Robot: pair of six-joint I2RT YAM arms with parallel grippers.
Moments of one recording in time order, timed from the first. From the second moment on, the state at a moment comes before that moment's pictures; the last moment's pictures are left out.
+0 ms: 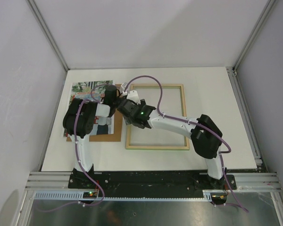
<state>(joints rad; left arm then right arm) -0.26 2.06 1.04 0.58 0.95 -1.05 1.05 1.98 1.64 -0.56 0.58 0.52</state>
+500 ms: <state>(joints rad) -0.26 2.06 1.04 0.58 0.95 -1.05 1.03 2.03 1.65 -0.56 0.57 0.51</state>
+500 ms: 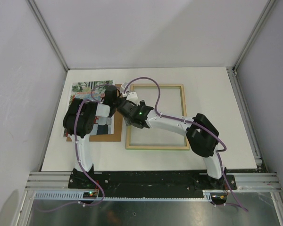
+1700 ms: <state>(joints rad) -0.26 2.09 1.04 0.58 0.95 -1.05 0.96 2.04 1.65 -0.55 0.48 0.55</state>
